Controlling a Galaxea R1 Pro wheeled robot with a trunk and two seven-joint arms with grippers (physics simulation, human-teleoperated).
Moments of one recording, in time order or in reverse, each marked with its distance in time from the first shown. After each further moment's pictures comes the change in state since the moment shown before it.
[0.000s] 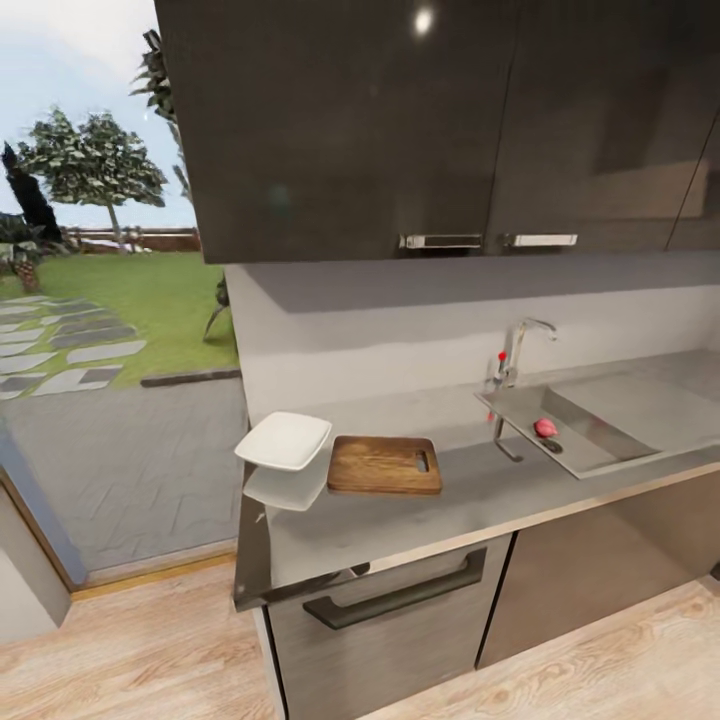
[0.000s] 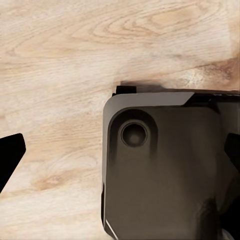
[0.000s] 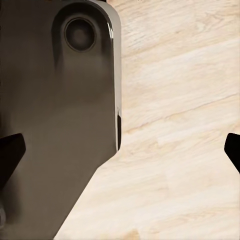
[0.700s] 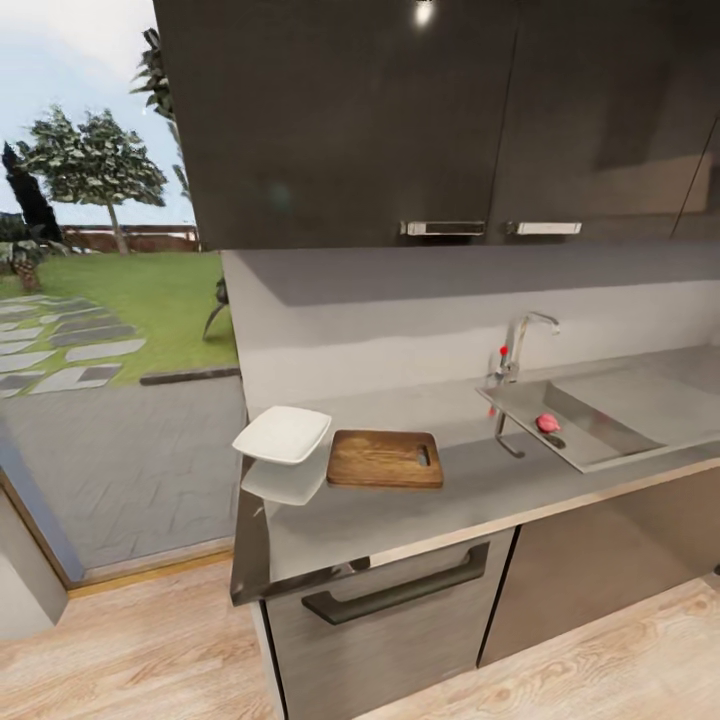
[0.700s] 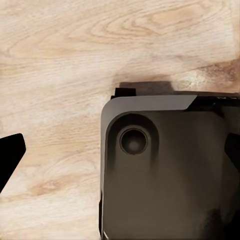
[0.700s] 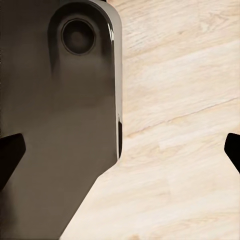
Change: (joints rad) left arm 0.000 -0.002 0.000 0.002 0.000 -0.003 0.001; right arm 0.000 0.000 0.000 0.000 -0.001 0.002 0.000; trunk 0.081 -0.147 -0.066
